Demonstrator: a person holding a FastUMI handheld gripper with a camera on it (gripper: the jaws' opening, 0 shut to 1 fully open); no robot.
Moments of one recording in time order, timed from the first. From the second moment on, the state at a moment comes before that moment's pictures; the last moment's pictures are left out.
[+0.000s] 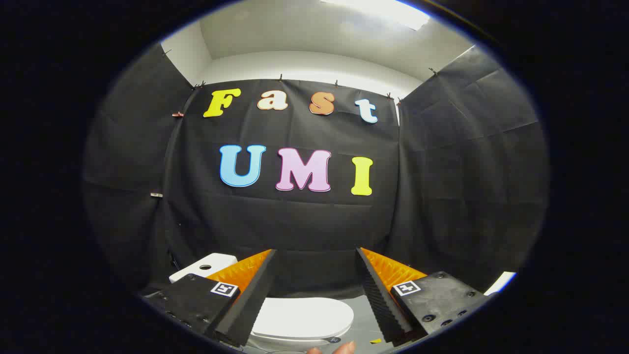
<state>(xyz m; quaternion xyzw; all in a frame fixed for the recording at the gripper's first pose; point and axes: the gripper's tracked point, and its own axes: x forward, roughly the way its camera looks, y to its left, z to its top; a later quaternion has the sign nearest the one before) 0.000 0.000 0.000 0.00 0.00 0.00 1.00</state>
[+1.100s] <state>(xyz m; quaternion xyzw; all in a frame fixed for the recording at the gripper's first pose) -0.004 0.020 0.000 -0.01 -0.02 0.03 1.00</state>
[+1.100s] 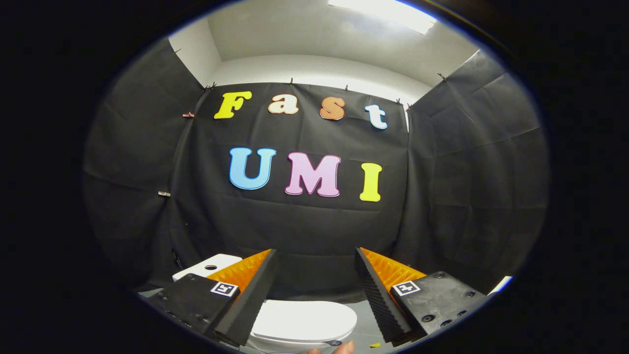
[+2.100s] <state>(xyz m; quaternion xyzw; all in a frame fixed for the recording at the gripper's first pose) 0.014 0.042 -0.251 0.02 0.01 0.13 0.99</state>
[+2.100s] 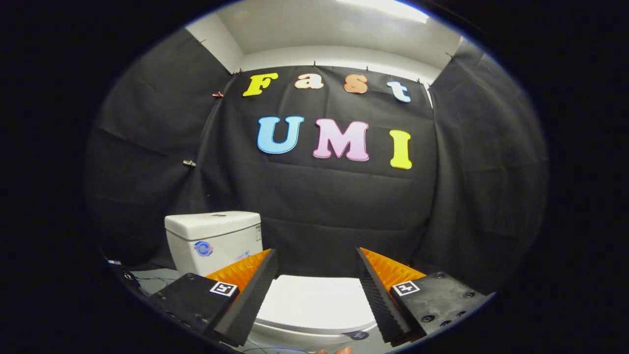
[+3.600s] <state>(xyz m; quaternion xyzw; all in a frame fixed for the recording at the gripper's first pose) 0.045 -0.089 -0.572 0.45 0.44 0.10 0.77</state>
